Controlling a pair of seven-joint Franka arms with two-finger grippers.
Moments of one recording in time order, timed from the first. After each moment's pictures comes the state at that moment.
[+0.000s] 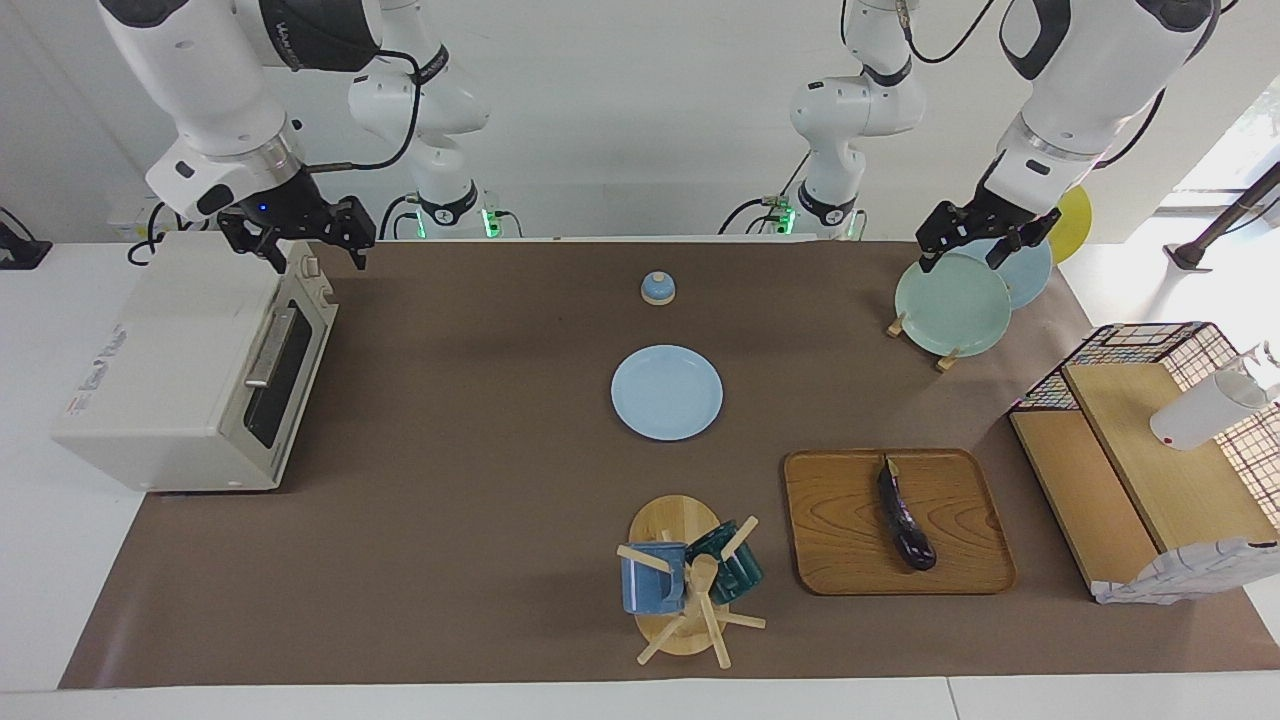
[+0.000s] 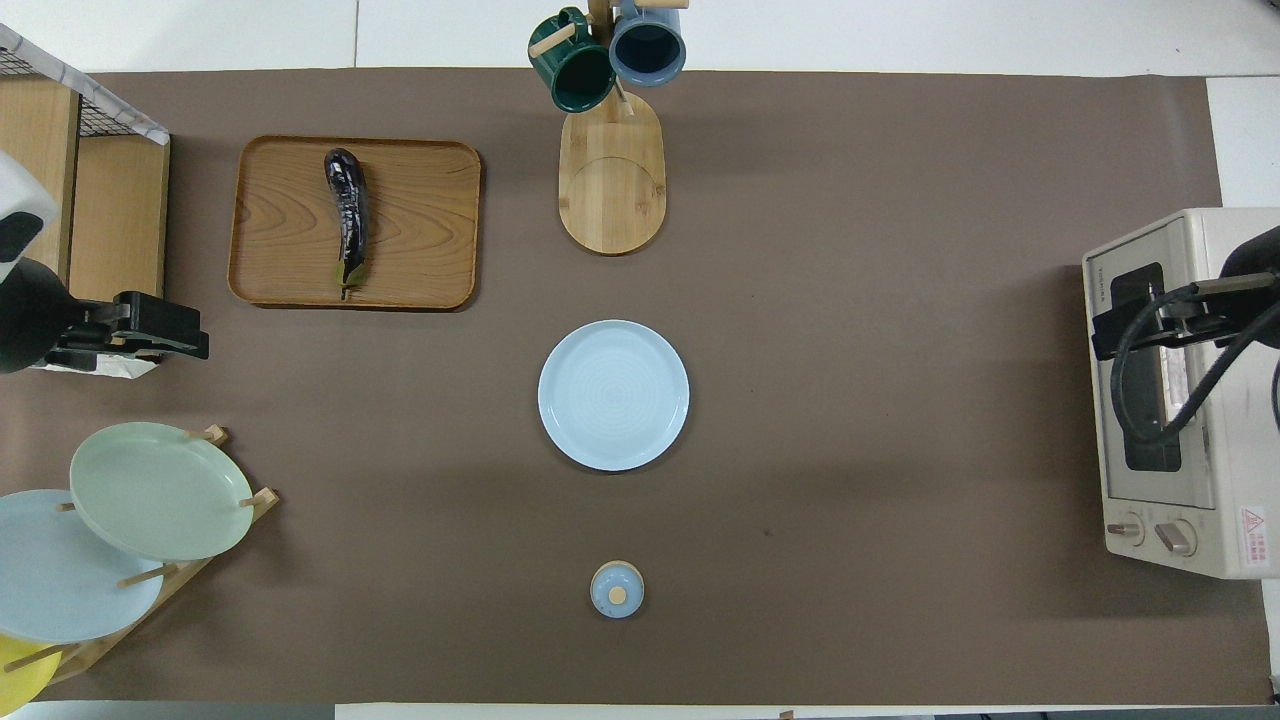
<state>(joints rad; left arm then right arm) 0.00 -0.09 -0.11 -1.70 -0.06 1.56 -0.11 0.00 -0.02 0.02 -1.61 -0.05 1.48 -0.06</state>
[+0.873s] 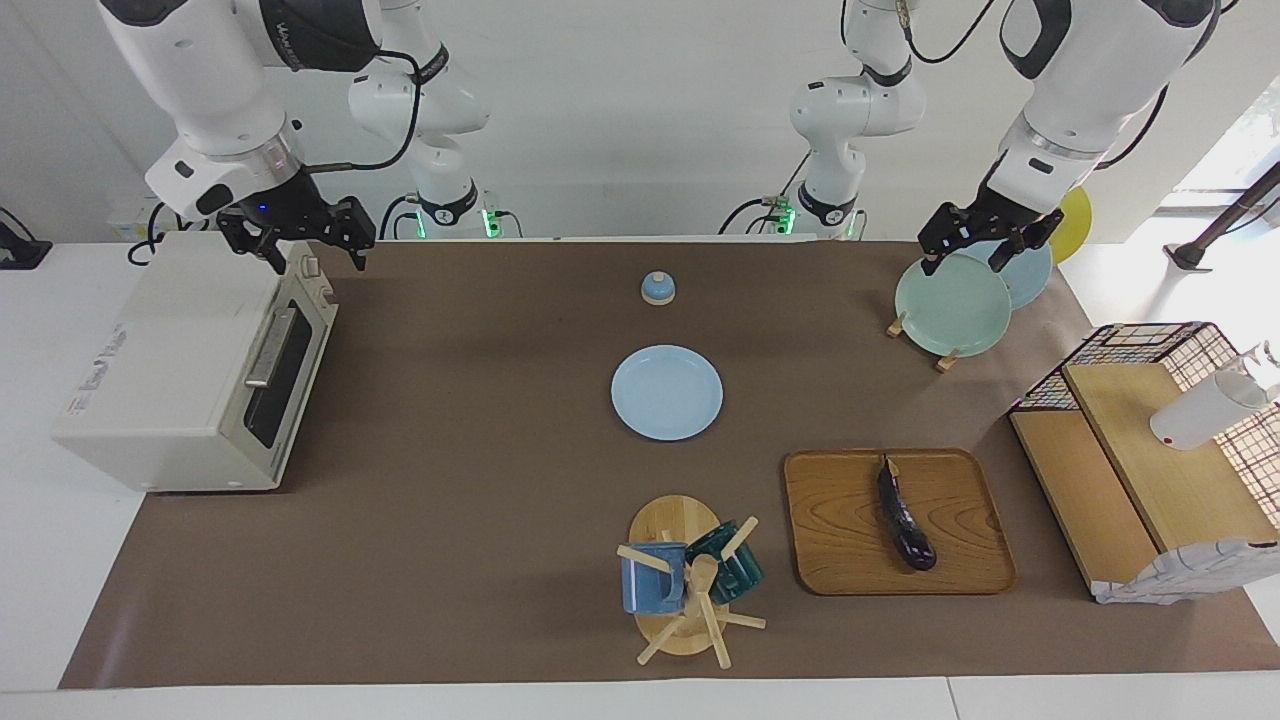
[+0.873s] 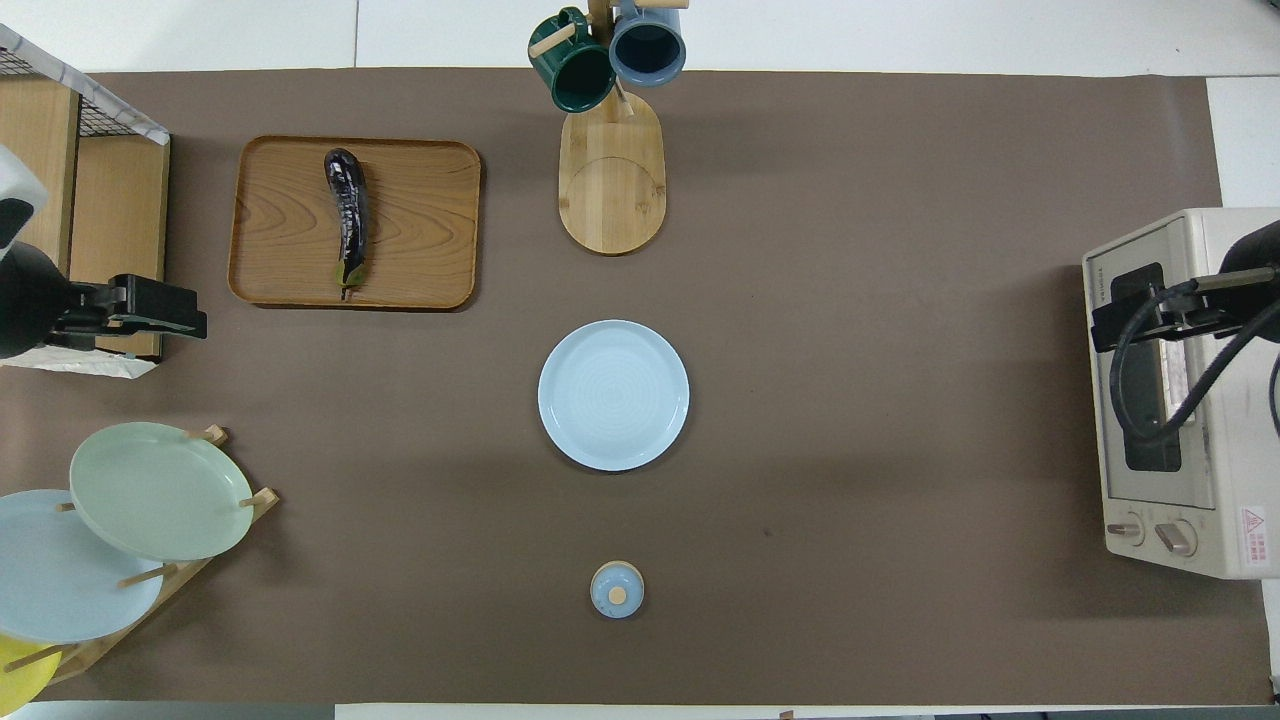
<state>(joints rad) 0.00 -0.08 -0.11 -1.70 -0.06 1.64 -0.11 0.00 -0.02 0.02 -1.62 -0.05 1.52 -0.09</state>
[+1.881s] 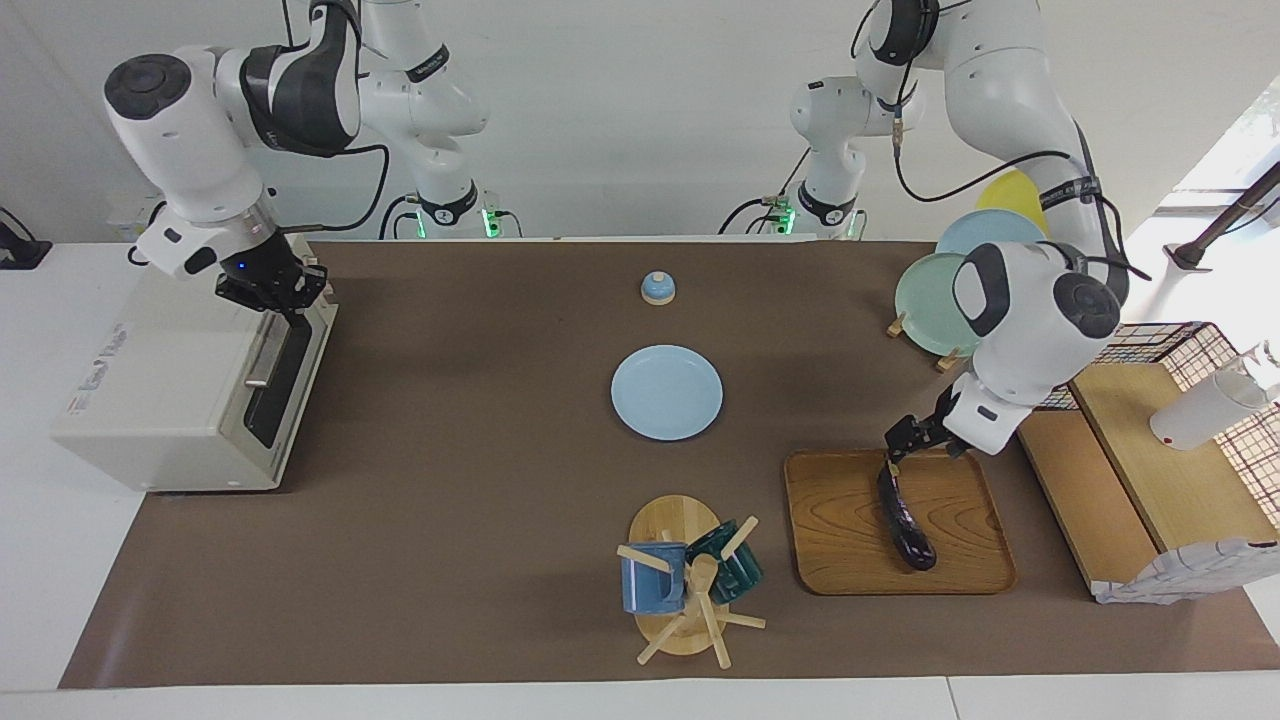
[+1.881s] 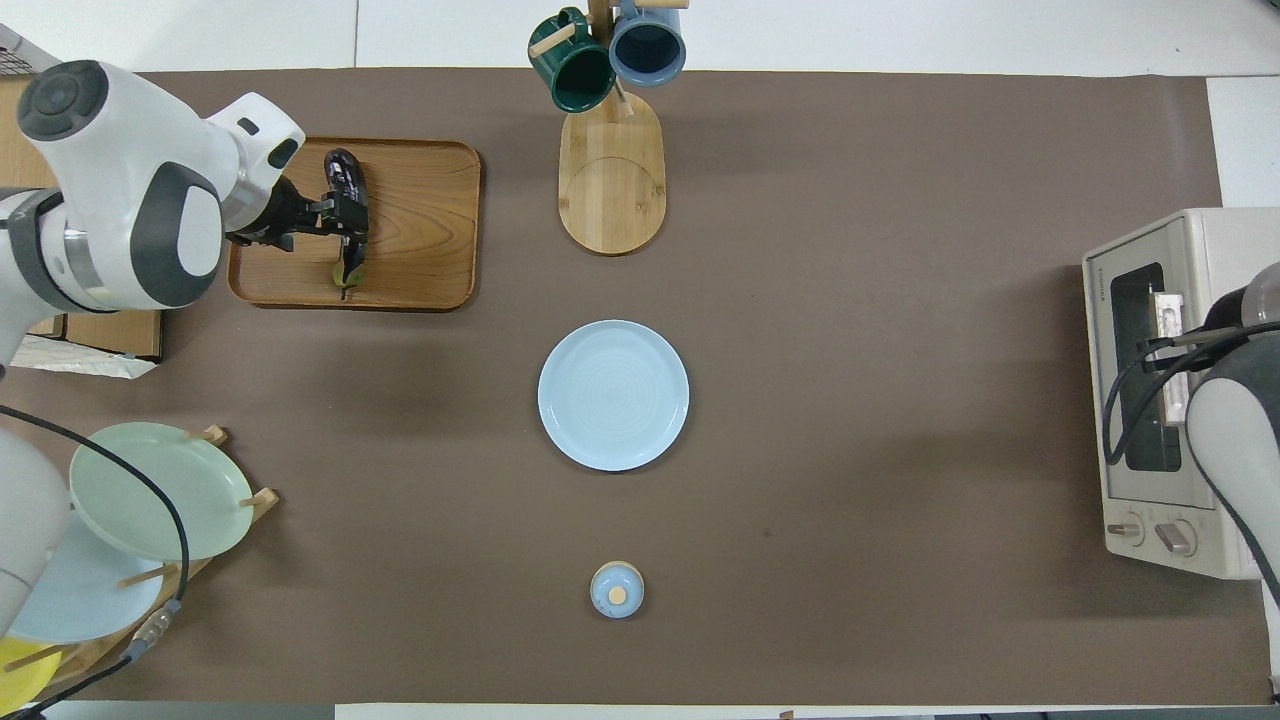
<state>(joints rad) -0.03 0.53 -0.12 -1.57 -0.04 2.11 -0.08 -0.11 -0.07 0.01 -1.98 -0.21 1.86 -0.15</state>
